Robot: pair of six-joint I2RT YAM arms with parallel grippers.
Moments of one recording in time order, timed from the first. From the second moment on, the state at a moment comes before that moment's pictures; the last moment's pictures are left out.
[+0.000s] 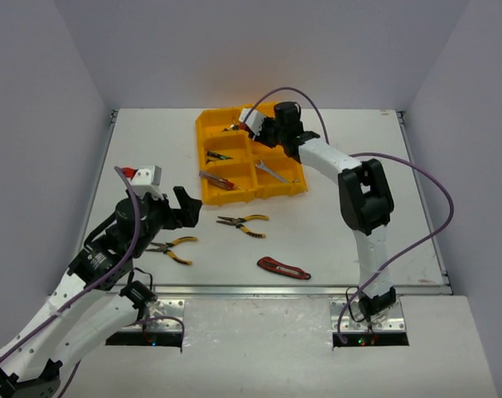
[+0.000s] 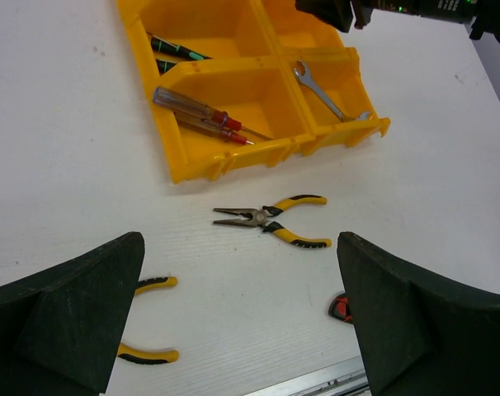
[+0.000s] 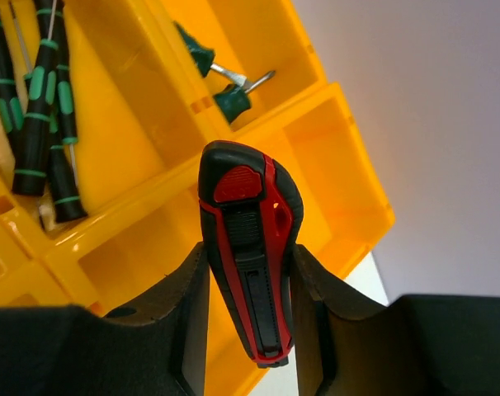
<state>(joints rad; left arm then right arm) -0.57 0.59 0.77 -0.56 -0.29 -0.44 0.43 2.18 1.67 0.02 -0.22 -0.84</state>
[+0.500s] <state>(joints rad) -0.57 0.57 0.77 -0.56 -0.31 -0.44 0.44 1.96 1.64 -0.15 -0.12 -0.62</state>
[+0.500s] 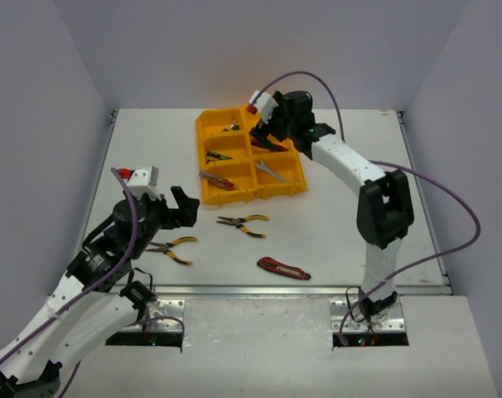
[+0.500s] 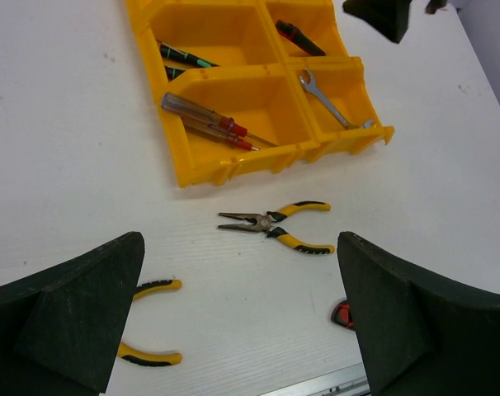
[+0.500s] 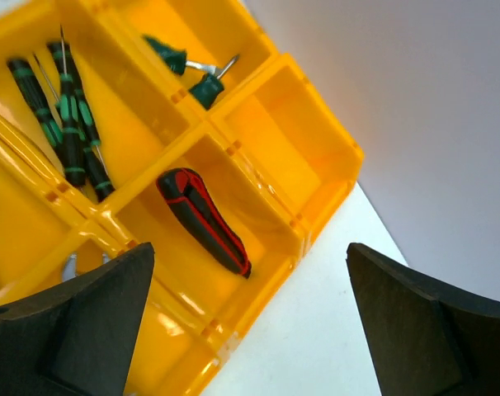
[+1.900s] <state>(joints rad) -0.57 0.48 0.77 -0.58 -0.41 -0.48 1.04 1.67 0.88 -0.54 0.09 0.01</state>
